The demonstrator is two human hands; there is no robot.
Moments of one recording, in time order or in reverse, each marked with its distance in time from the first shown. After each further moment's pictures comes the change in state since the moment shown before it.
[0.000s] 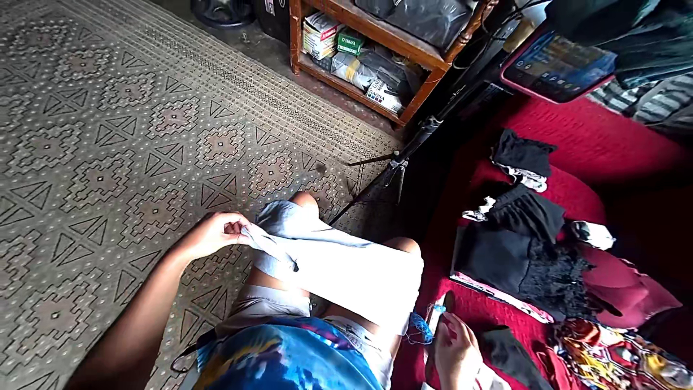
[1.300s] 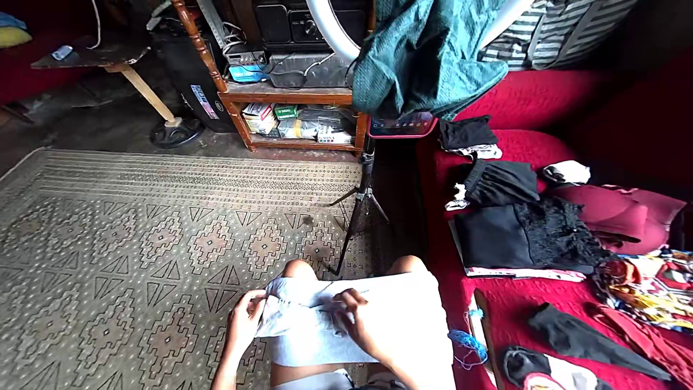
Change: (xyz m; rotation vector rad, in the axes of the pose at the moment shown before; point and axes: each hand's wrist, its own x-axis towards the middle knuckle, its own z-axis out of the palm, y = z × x) left_hand 0.057 -0.039 0.053 0.196 0.315 -0.034; right_hand 0.056 -0.215 0.095 0.358 -0.558 -0.325
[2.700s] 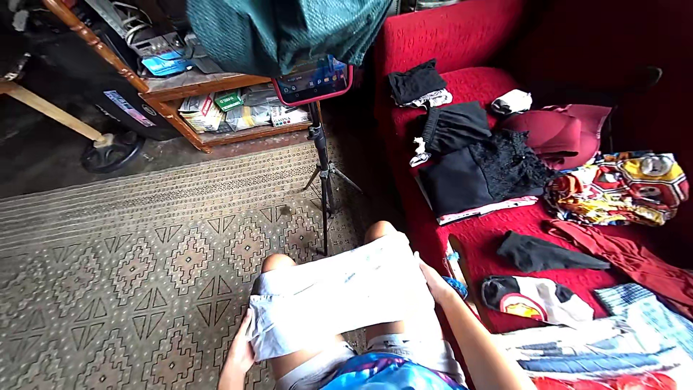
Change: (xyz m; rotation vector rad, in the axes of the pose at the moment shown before) left_hand -0.028 -0.011 0.014 -0.796 -0.222 -0.689; right_hand -0.084 0.192 -0.028 1.239 0.379 0.874
